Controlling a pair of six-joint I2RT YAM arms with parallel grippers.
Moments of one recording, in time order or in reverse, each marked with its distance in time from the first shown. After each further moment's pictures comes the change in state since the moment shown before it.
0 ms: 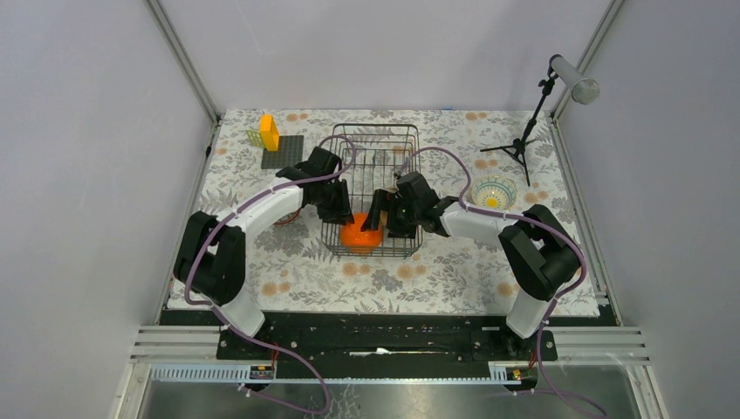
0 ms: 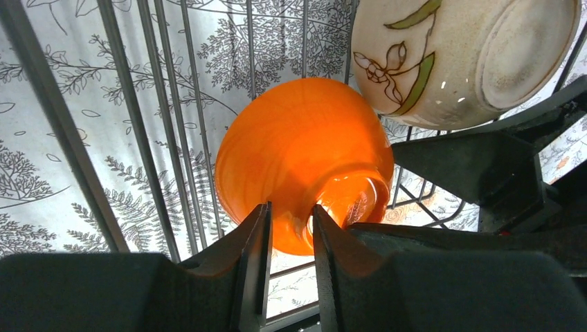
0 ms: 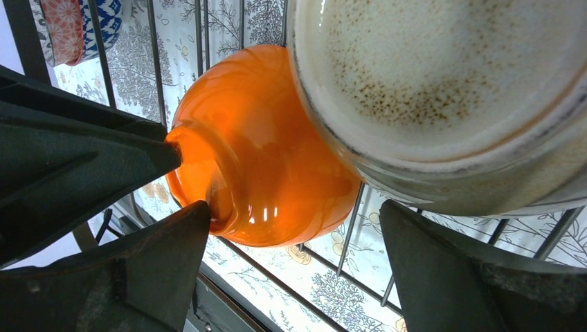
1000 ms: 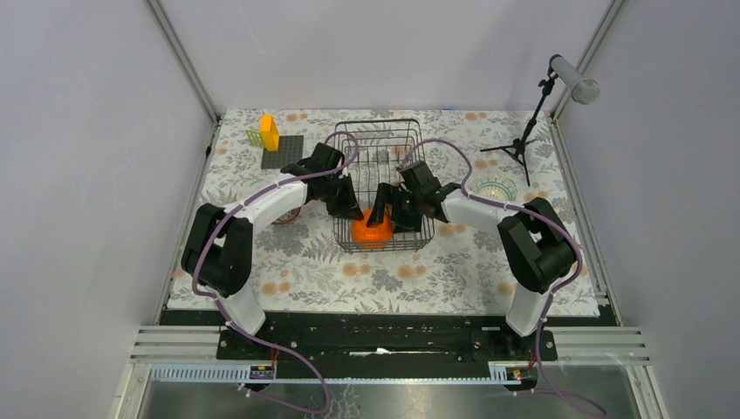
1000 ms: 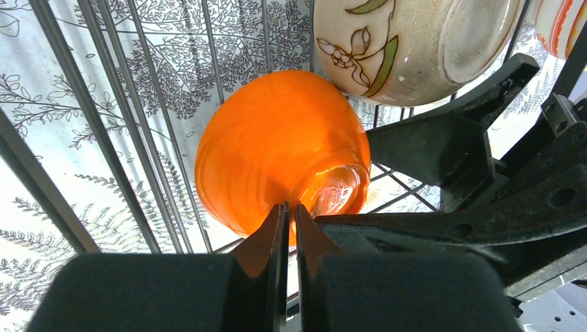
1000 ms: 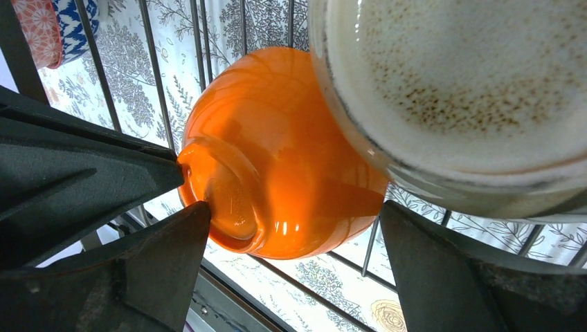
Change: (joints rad) left arm 0.003 0.062 0.032 0.087 0.148 -0.063; right arm -0.067 0.050 0.104 -0.148 -0.075 -0.069
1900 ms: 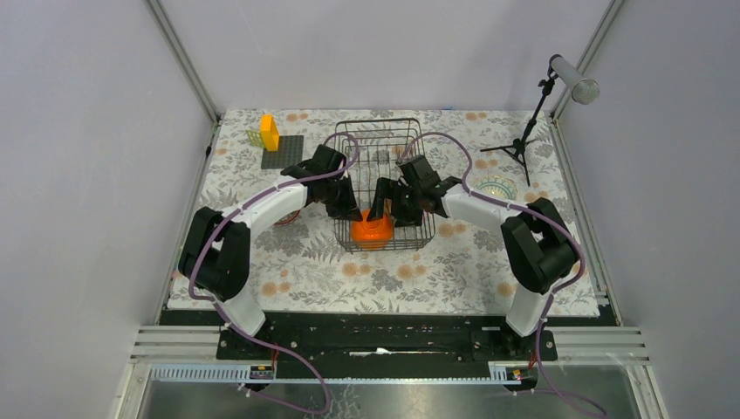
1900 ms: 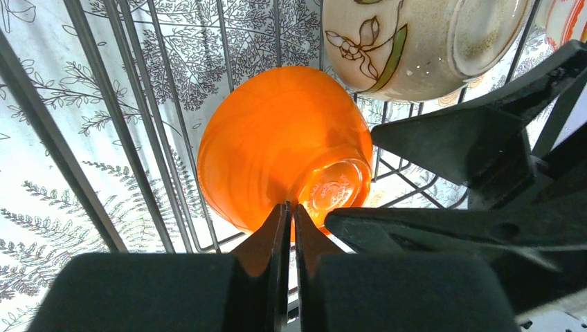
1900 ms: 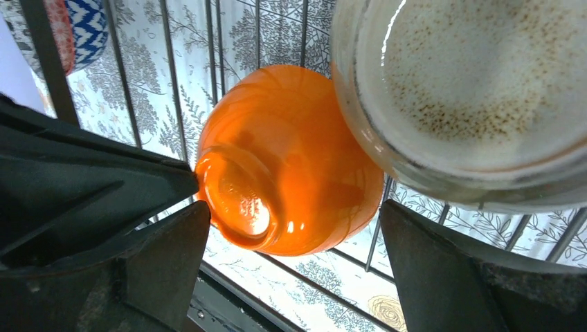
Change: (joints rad) left arm -0.019 -0.029 -0.010 -0.013 -0.050 -0.019; right arm -0.002 0.003 0.068 -0.077 0.031 -0.039
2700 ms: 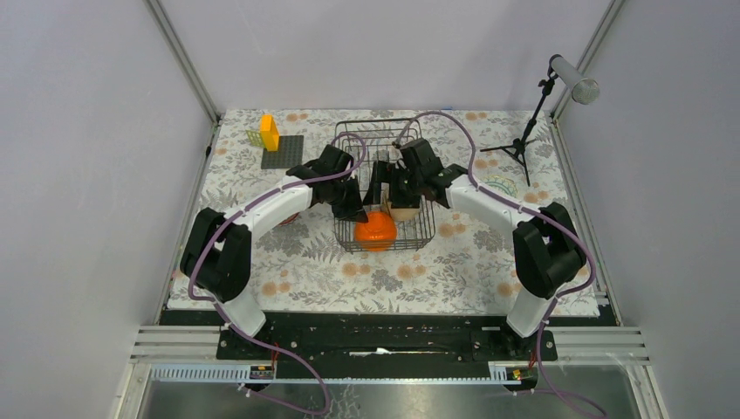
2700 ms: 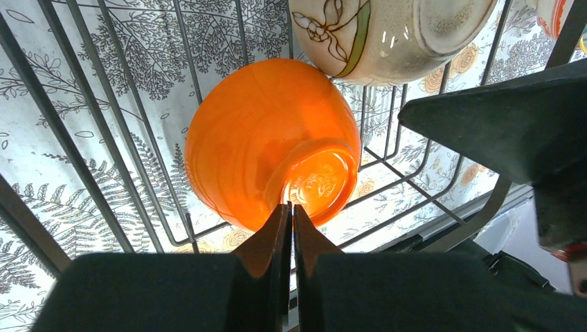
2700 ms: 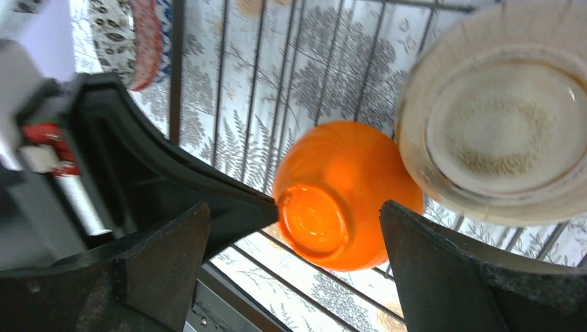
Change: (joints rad) left arm -0.050 0.000 0.029 -0.023 -0.006 -0.018; right arm 0.000 -0.058 0.095 -0.046 0.028 -0.071
